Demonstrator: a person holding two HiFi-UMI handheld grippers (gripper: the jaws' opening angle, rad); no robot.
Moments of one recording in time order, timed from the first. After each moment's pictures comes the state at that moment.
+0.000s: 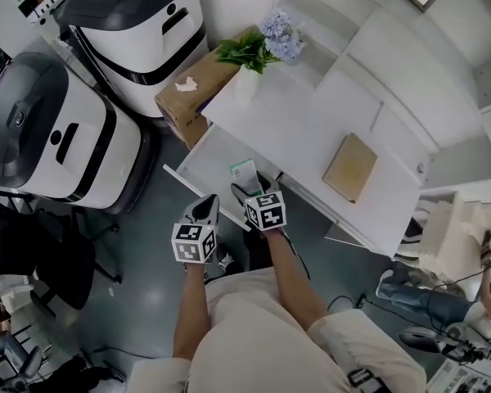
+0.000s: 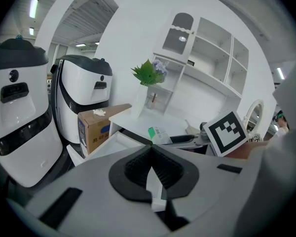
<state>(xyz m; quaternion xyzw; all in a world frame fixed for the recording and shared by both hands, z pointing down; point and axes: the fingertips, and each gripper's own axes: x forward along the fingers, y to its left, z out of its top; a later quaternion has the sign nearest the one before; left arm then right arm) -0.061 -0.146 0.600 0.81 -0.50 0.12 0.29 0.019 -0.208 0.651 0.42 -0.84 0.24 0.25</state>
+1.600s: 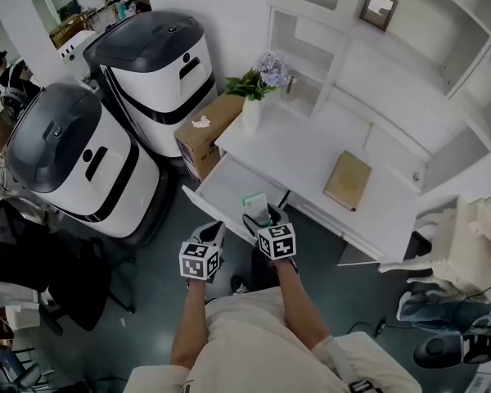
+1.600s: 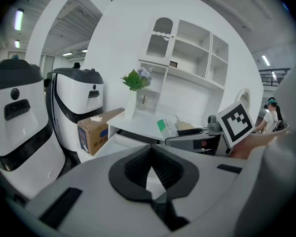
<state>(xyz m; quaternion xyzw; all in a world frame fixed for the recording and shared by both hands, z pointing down) -0.070 -0.062 0.567 0.84 -0.47 0.14 0.23 0.028 -0.114 0.593 0.44 -0.85 0.21 0.18</state>
